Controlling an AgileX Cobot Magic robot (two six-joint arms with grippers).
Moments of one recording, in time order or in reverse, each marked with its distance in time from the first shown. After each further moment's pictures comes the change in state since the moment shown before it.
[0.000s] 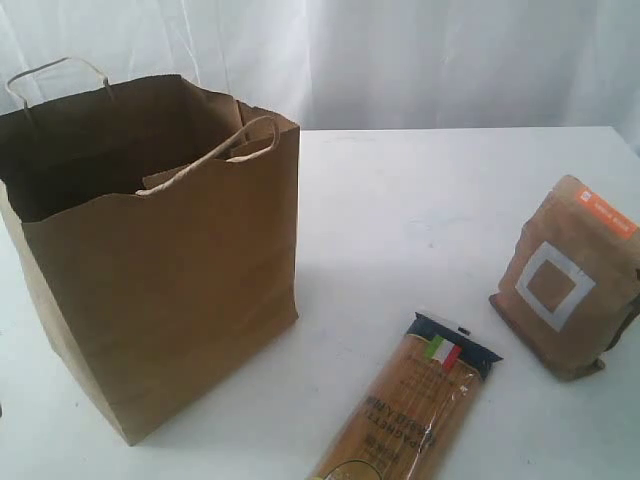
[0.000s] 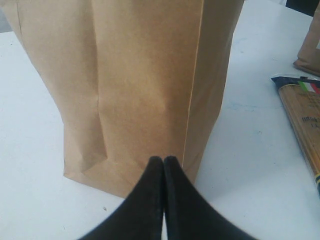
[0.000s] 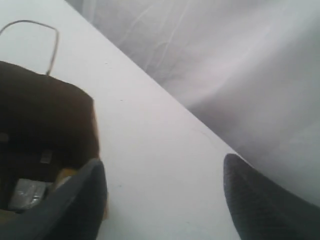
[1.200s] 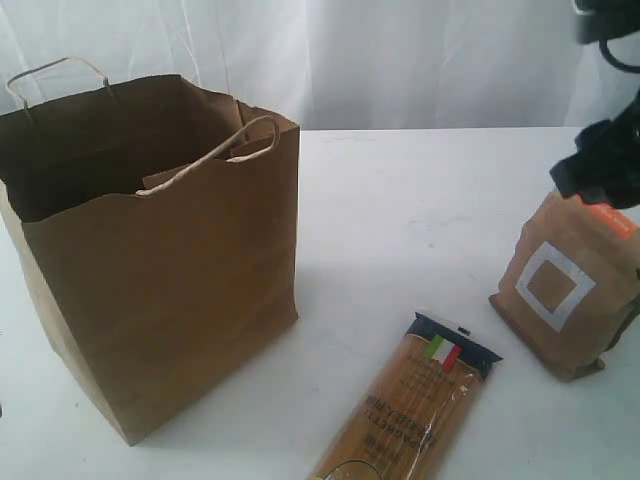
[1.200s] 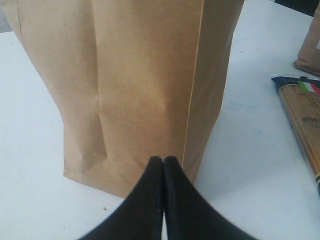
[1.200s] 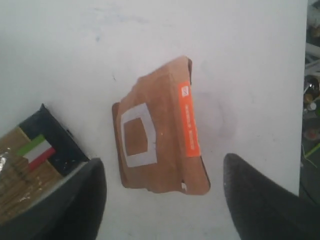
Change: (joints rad) left arm 0.000 0.000 0.000 0.000 0.000 0.000; right arm -0.584 -0.364 0.787 0.181 -0.045 0.029
